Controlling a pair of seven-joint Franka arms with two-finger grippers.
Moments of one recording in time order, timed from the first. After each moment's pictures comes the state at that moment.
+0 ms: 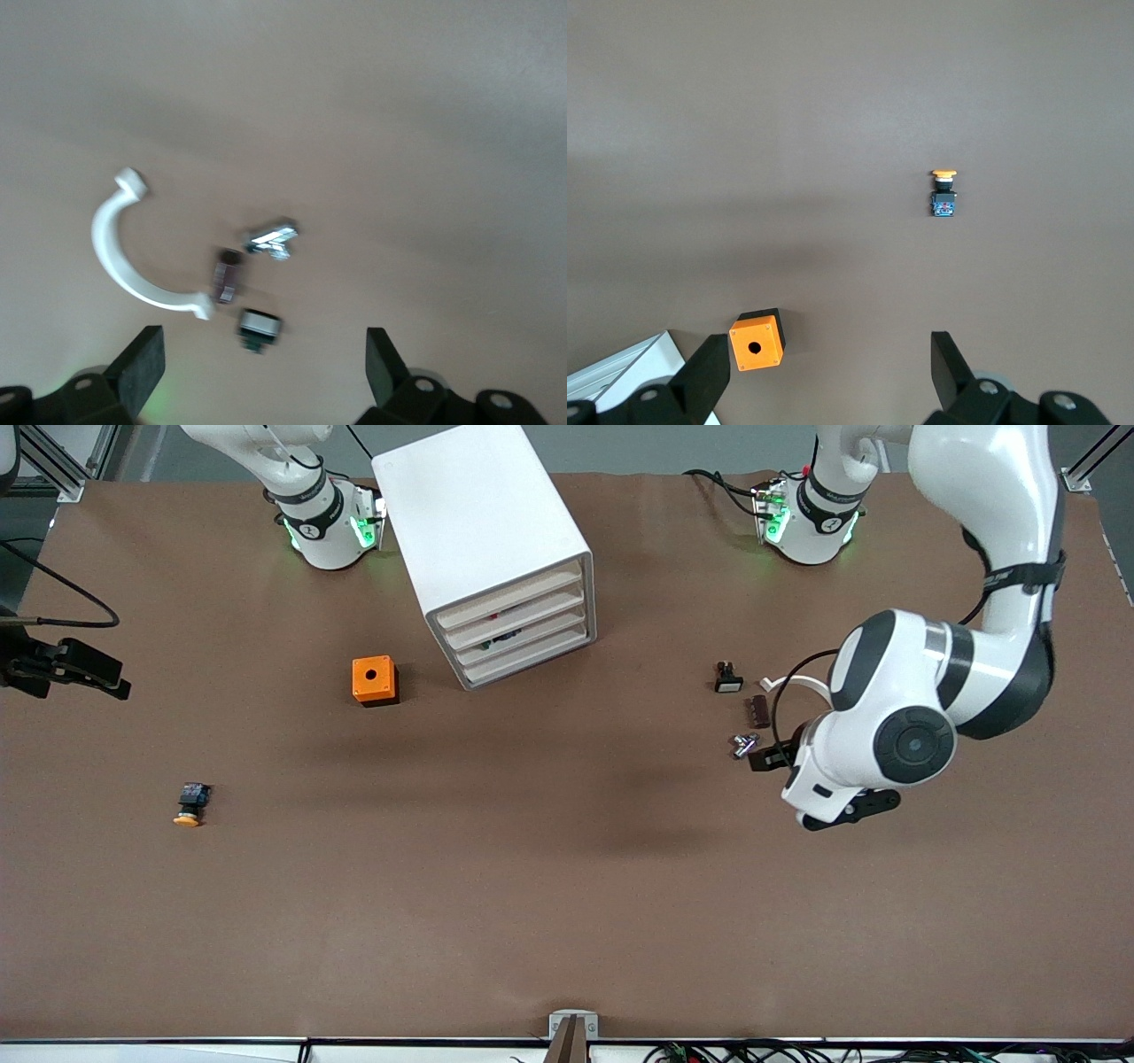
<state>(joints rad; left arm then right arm) -0.26 0.53 -0.07 -1.42 -0.09 1.61 -0.69 -0.01 0.12 -0.03 -1.40 0.00 1.50 0.00</state>
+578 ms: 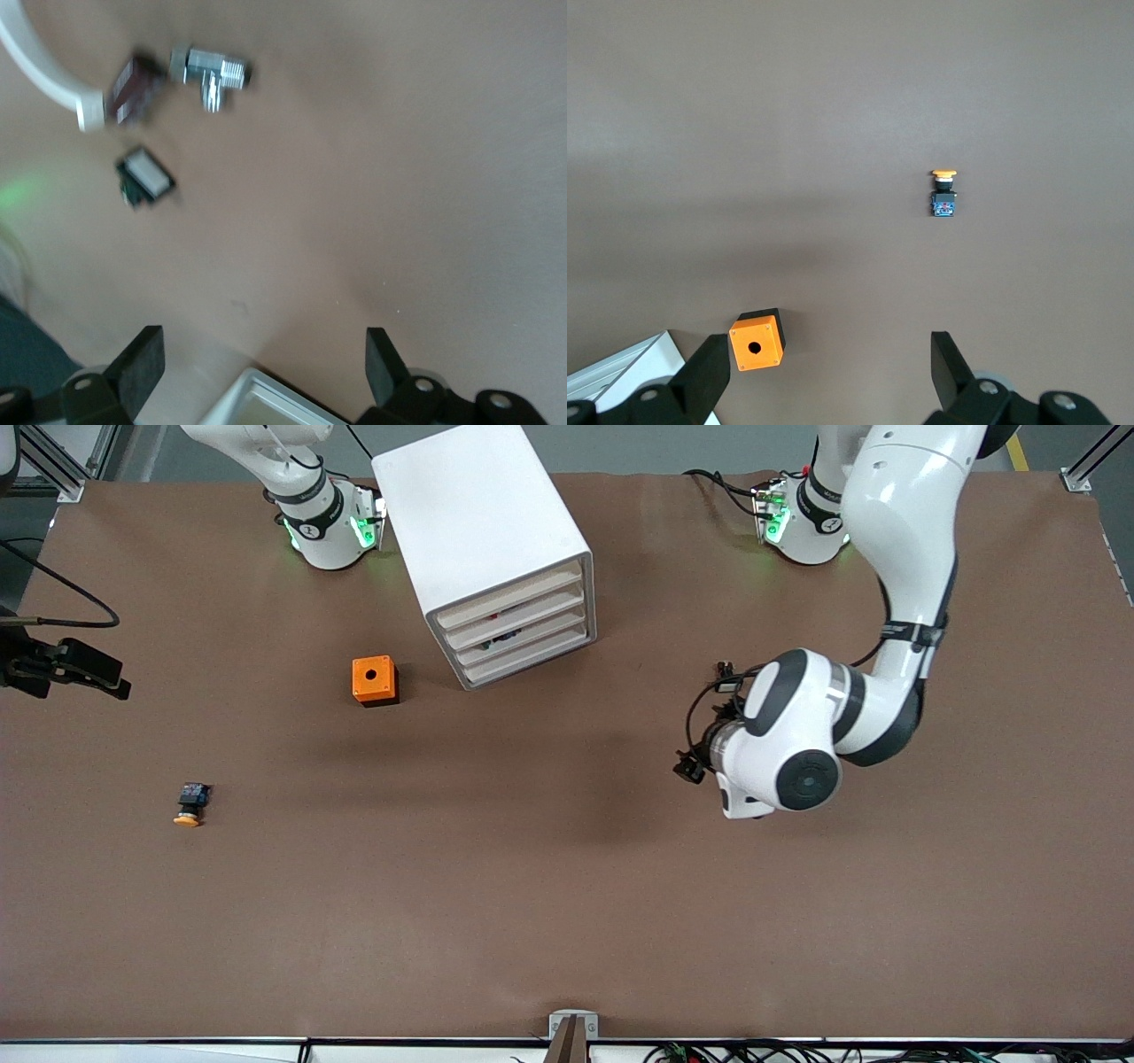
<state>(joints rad) -0.38 0.65 -0.08 -1.41 -0.30 1.62 -1.37 -0.01 0.12 -0.03 -1.40 0.00 1.50 0.00</state>
